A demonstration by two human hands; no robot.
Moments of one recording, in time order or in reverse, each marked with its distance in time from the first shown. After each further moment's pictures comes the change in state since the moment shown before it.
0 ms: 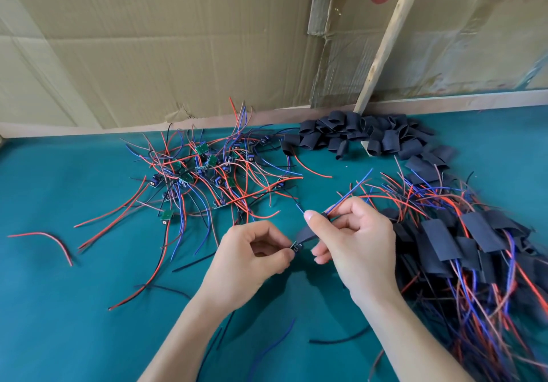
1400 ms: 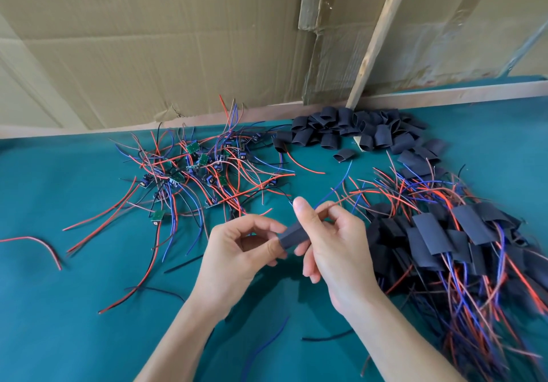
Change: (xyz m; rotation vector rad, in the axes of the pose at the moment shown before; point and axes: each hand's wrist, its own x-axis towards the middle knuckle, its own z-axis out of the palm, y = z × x) left_hand -0.003 0.003 0.008 -0.224 0.091 0.105; right_hand -0.011 -0.012 0.008 0.199 -0.152 0.221
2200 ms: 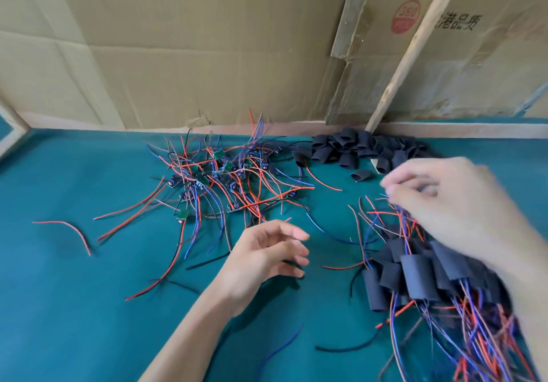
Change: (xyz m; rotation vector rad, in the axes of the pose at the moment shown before) left_hand 0.005 0.008 -0.003 -0.334 -0.147 -0.260; right_hand 0.017 -0.128 -0.066 -1.162 -0.012 -0.374
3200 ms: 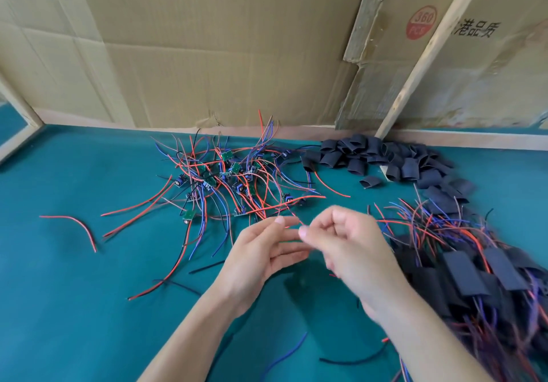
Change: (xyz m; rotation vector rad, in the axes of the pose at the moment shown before) left_hand 0.010 0.000 -0.004 -0.171 0.155 -0.004; right_hand -0.021 -0.045 0.107 0.809 -0.219 0.160
